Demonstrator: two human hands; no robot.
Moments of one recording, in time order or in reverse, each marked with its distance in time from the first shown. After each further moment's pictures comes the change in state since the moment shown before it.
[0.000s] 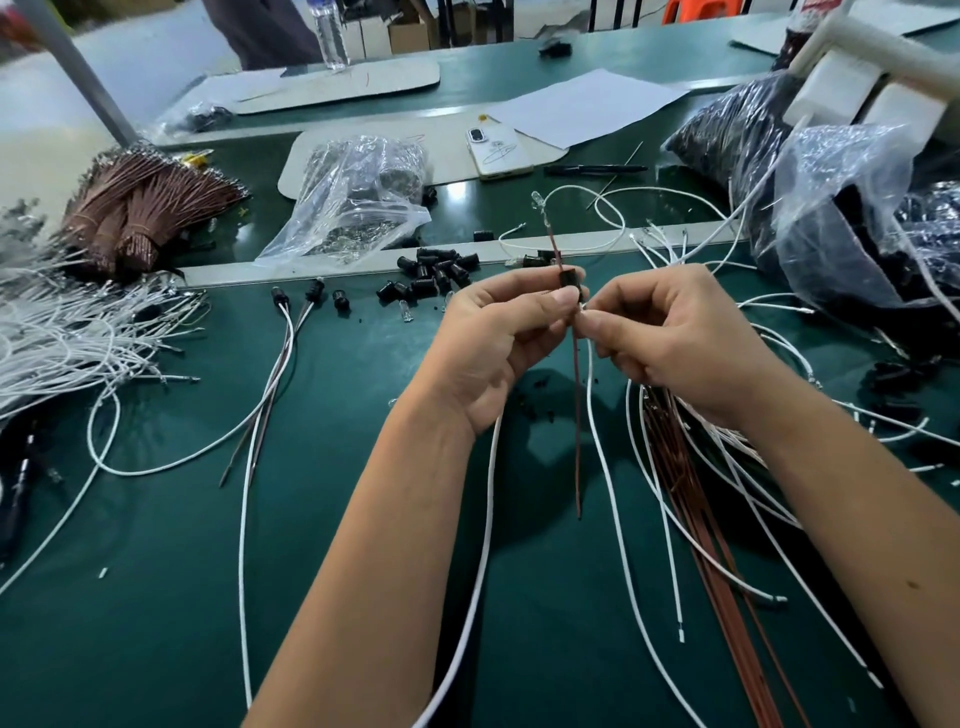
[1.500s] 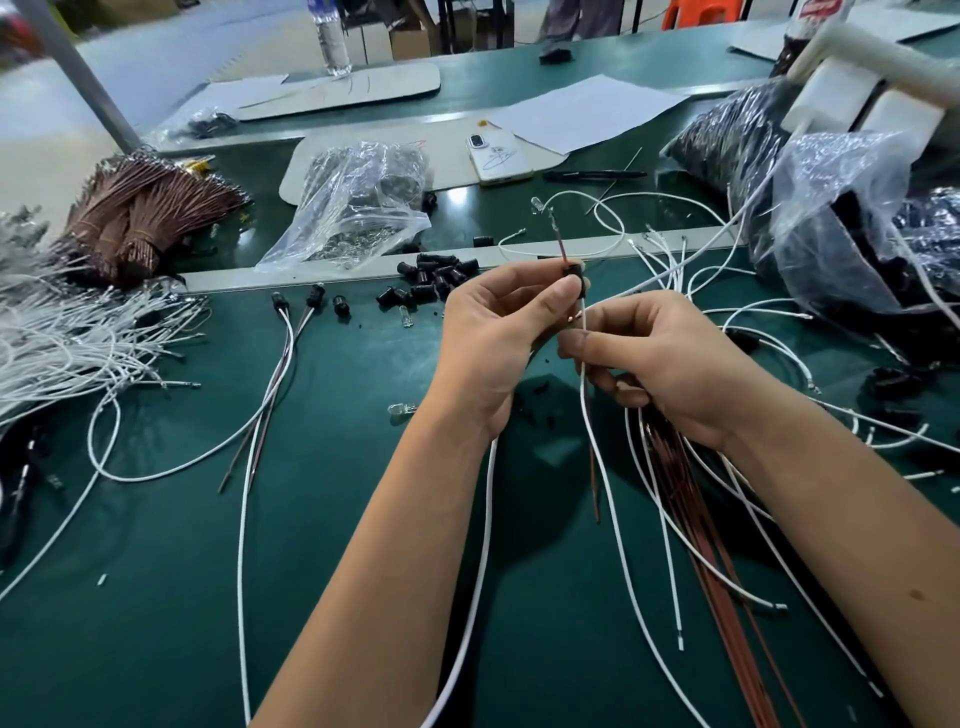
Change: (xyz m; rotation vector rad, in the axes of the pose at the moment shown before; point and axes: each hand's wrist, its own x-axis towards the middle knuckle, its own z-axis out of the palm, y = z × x) left_hand 0.005 -0.010 0.005 0.082 0.087 0.238; right_hand -0.002 -0.003 0.014 0.192 -0.031 0.224
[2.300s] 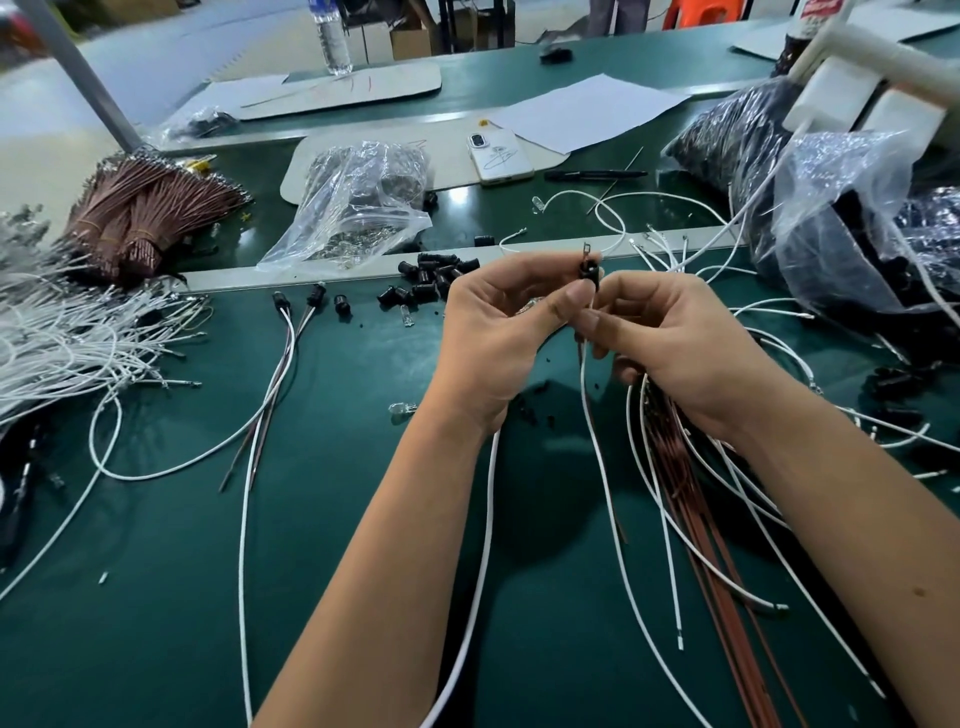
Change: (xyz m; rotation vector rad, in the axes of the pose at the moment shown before) left_hand -0.002 0.003 0.002 0.100 -0.117 0.212; right_hand 0.005 0.005 -0.010 -0.043 0.051 -0.155
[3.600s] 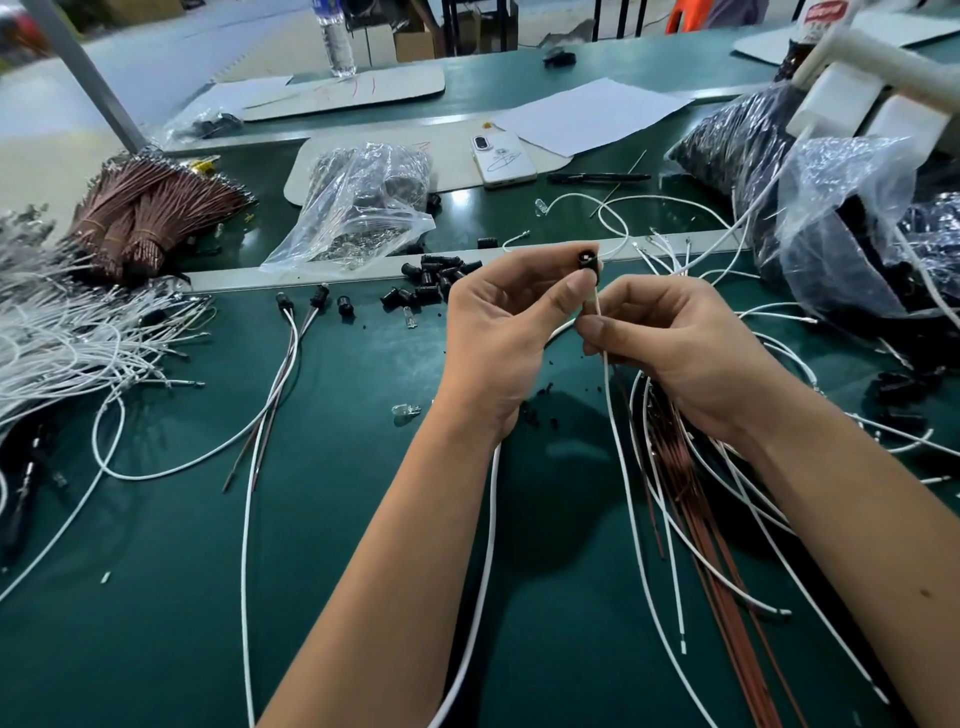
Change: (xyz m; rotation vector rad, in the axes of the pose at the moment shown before) left_hand 0.000 -0.003 0.004 -0.070 0.044 0.030; right_hand -0.002 -0.006 0.003 0.101 -0.034 0.002
